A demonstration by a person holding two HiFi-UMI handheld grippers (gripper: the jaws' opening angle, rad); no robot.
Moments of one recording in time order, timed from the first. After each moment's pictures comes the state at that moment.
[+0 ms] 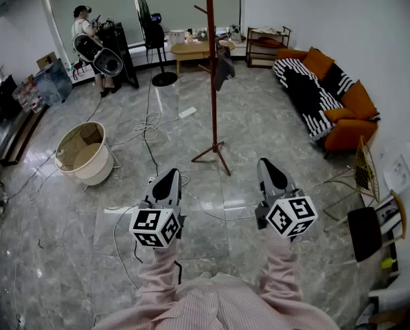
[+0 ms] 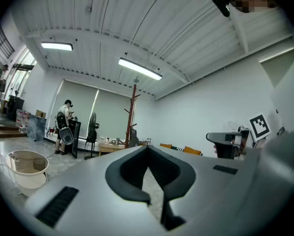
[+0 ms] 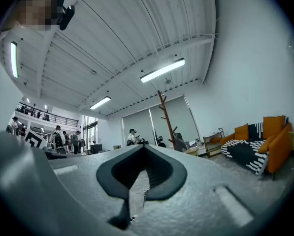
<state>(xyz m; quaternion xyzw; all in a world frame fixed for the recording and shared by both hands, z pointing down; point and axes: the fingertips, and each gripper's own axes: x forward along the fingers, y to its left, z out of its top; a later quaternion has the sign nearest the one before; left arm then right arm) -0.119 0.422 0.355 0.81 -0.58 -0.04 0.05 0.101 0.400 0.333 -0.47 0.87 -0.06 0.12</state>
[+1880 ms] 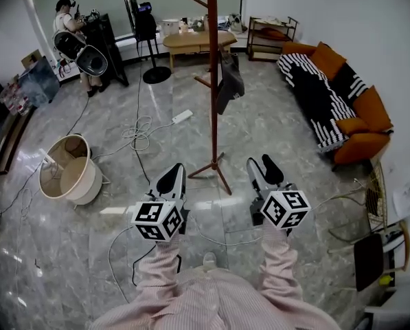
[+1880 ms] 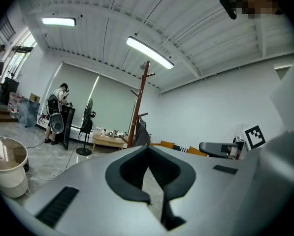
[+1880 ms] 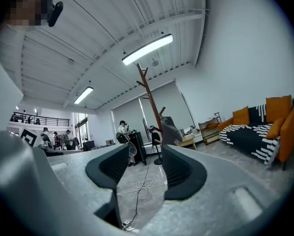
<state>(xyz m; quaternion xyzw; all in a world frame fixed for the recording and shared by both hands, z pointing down) -0.138 0.094 0.396 0.82 -0.56 -0.04 0.10 0.065 0.067 0.397 -0.48 0.86 -0.13 0.09</state>
